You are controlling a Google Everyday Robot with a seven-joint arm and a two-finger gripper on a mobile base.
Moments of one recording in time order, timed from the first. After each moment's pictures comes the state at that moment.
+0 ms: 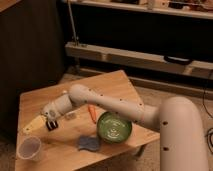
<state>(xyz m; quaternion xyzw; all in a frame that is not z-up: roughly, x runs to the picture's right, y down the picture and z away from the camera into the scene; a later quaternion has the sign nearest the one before) -0.335 0.147 0.633 -0.57 -0.43 0.29 0.64</state>
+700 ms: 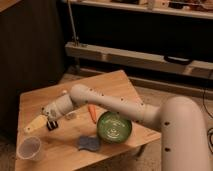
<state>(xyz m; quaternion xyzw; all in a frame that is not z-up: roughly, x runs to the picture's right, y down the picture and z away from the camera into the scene) -0.300 0.142 0.652 -0.55 -0.38 0.33 0.66</state>
